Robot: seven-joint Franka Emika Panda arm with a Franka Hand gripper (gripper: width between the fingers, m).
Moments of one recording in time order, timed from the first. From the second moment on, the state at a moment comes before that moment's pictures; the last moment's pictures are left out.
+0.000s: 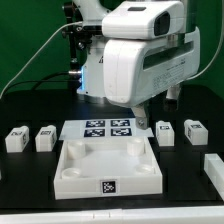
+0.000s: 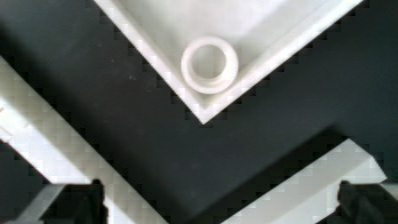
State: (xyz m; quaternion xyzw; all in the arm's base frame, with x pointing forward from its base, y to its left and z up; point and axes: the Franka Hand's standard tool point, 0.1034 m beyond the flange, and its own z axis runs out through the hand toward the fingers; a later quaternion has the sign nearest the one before) arm 0.567 0.056 0.117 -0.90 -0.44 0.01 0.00
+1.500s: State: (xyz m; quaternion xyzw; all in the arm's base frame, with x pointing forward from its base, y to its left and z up) arm 0.524 0.037 0.097 -0.75 -0.66 0.02 0.01
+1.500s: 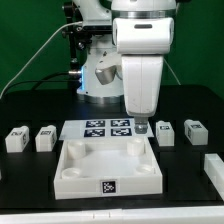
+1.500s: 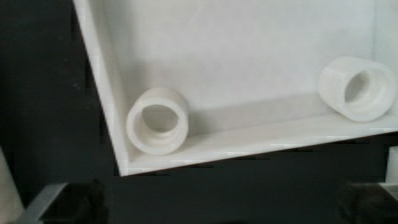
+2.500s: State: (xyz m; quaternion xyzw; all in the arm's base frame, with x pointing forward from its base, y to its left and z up) arm 0.456 0.012 0.052 -0.74 -0.68 0.01 0.01
